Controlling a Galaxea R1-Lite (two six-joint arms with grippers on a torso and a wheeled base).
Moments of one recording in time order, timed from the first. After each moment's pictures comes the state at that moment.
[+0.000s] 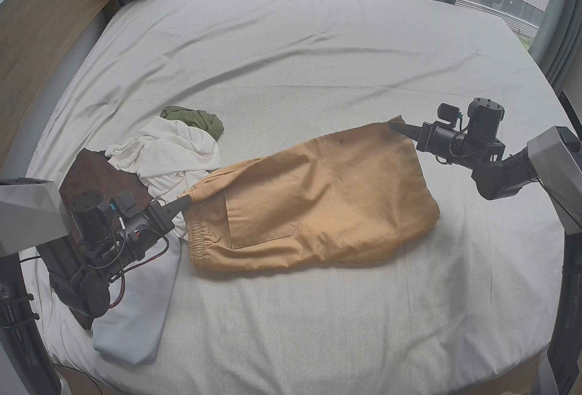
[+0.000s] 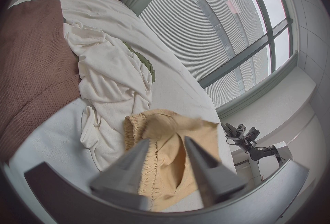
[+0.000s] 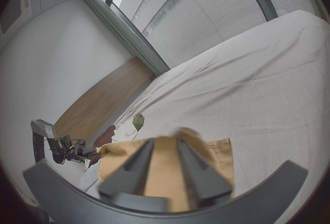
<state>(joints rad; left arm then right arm) -0.12 2.14 -0.49 -1.55 -0.38 -0.69 0.10 2.31 -1.48 -0.85 0.71 0.35</state>
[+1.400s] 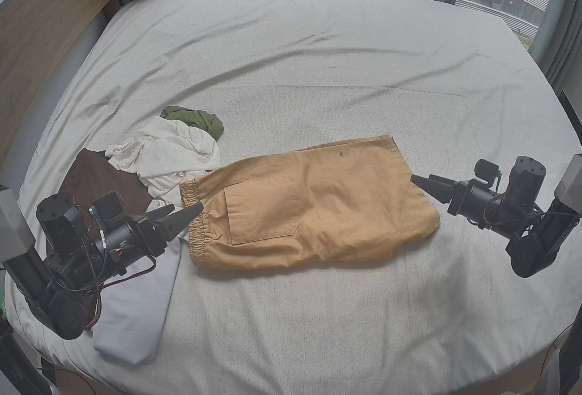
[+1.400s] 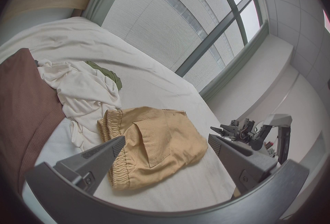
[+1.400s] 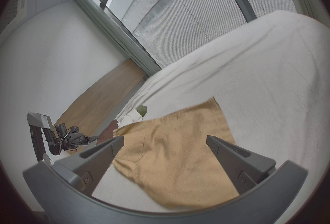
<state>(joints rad) -0.17 1.90 -0.28 -1.55 -0.49 -0.40 0.09 2.05 -0.58 -1.38 0.63 0.39</state>
